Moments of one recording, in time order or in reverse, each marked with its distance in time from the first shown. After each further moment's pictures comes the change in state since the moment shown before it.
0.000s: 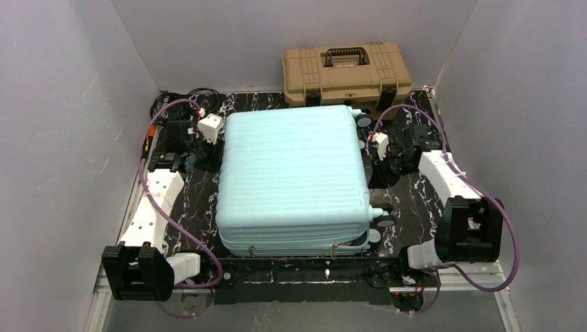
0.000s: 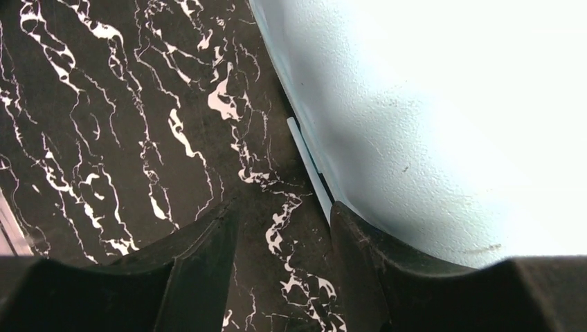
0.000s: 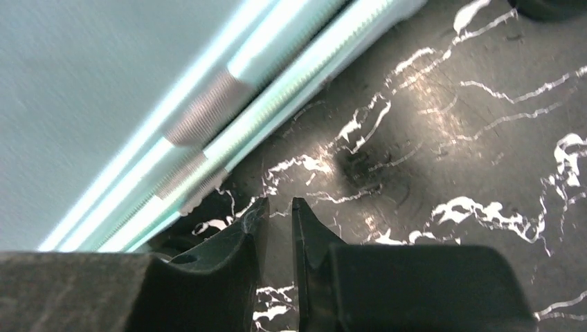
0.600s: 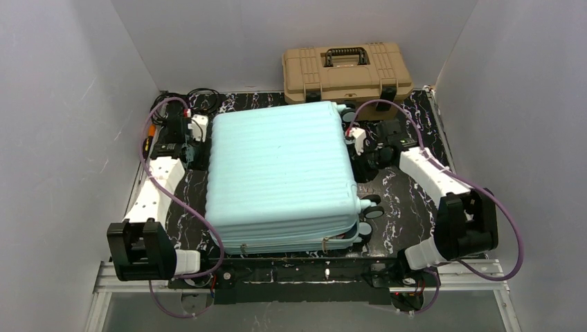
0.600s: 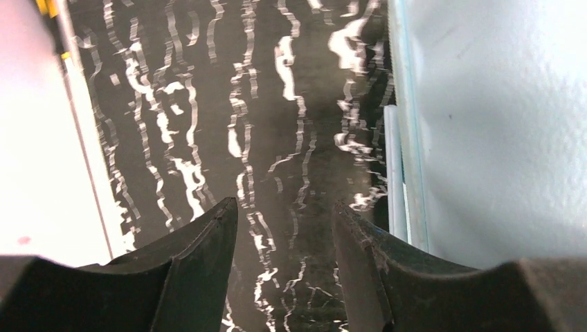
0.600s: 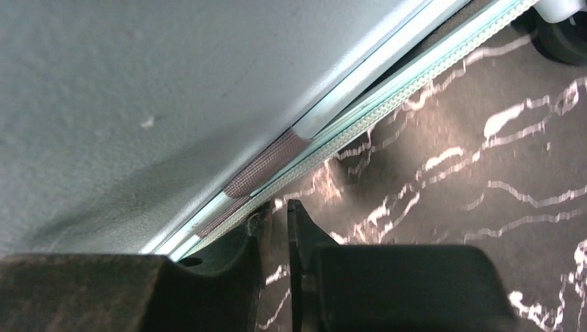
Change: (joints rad) left arm 0.014 0.132 0.024 -0.008 -0.315 -0.087; right arm 0.229 0.037 0.034 0.147 0.041 0.220
